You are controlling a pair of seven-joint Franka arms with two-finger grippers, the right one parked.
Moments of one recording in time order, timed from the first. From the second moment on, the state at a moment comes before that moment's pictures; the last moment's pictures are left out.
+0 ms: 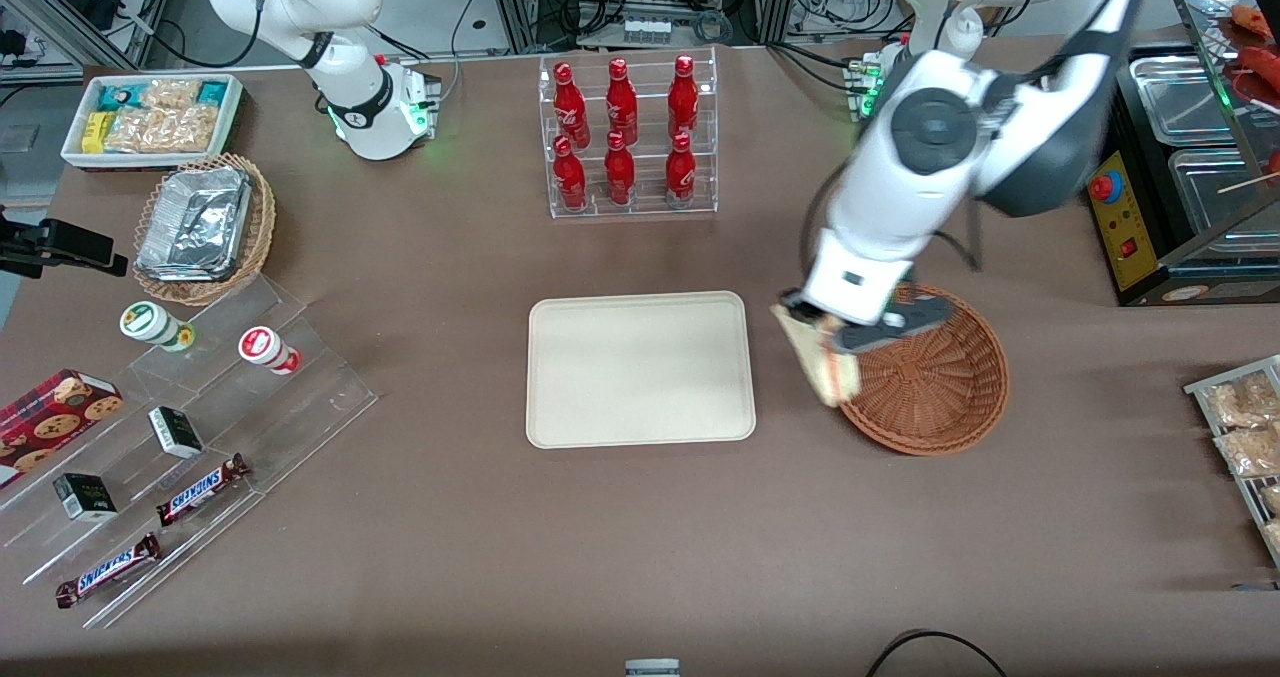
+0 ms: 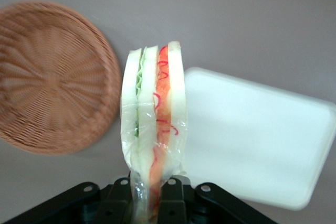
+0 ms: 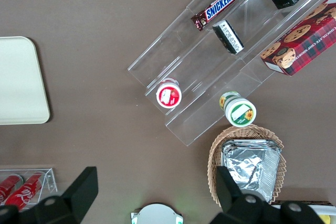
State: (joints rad) arm -0.06 0.25 -0.54 -1.69 0.10 1.93 -0.87
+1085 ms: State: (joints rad) arm -0.35 0.75 -0.61 -1.44 0.36 2.08 -0.93
